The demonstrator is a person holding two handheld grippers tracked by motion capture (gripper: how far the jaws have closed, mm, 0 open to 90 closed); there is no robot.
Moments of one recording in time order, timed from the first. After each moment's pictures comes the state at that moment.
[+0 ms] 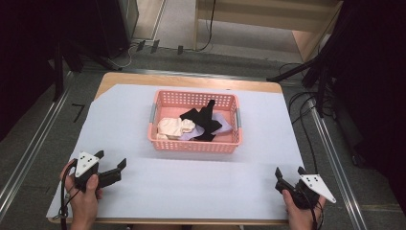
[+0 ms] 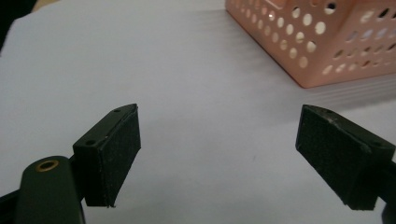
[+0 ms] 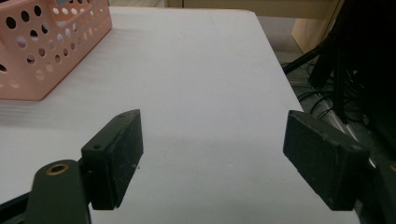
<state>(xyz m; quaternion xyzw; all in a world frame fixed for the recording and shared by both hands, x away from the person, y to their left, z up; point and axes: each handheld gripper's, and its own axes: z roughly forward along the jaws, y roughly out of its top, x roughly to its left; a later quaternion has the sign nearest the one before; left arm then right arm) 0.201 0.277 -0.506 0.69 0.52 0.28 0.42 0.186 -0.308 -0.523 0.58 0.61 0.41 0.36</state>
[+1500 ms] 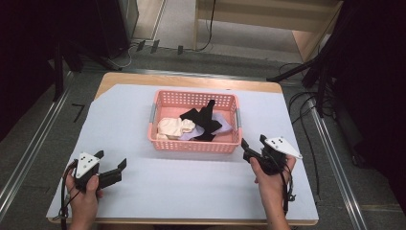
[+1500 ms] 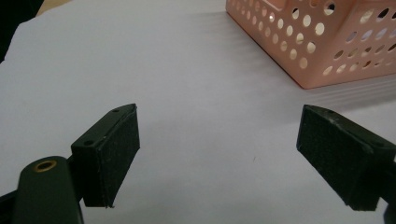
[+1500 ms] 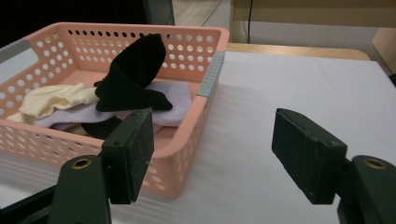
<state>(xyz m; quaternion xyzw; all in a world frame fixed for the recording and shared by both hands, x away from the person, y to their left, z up) 0.198 0.275 -0.506 0.68 0.53 0.30 0.42 0.256 -0.209 -0.457 0.53 0.65 0.46 0.28</state>
